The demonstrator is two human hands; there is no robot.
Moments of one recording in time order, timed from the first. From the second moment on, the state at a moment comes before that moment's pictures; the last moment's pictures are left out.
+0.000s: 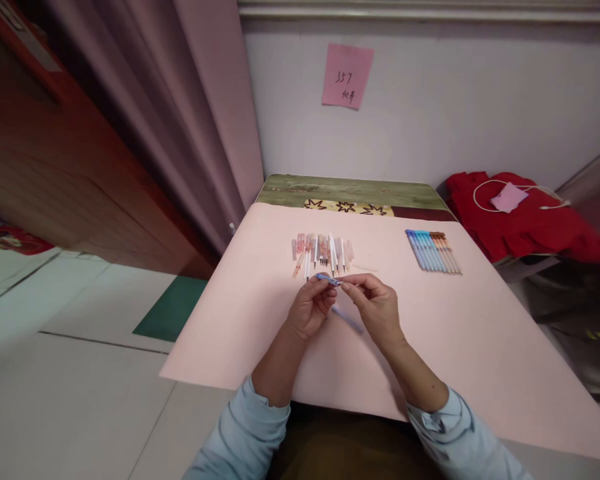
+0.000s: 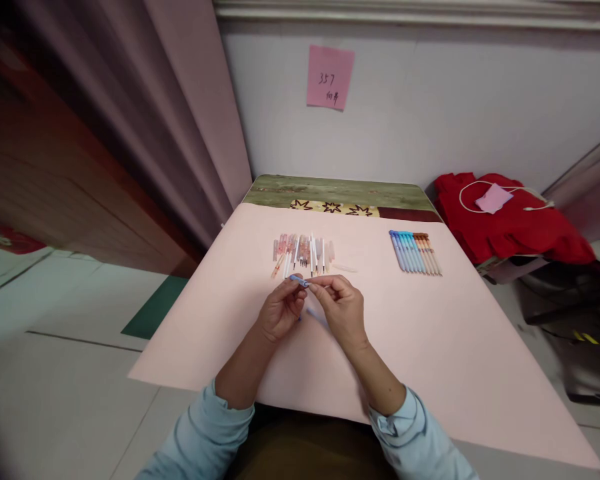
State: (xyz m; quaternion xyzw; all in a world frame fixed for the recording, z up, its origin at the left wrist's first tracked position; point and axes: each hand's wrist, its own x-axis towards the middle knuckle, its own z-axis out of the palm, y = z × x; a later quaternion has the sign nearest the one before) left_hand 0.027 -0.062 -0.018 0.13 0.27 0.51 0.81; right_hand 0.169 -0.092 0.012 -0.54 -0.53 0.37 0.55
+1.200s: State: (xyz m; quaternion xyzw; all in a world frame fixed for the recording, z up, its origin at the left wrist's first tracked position) left_hand 0.023 -0.056 -0.013 0.01 0.27 0.56 0.78; right_hand 0.249 -0.090 -0.014 -0.66 -0.39 0.30 0.57
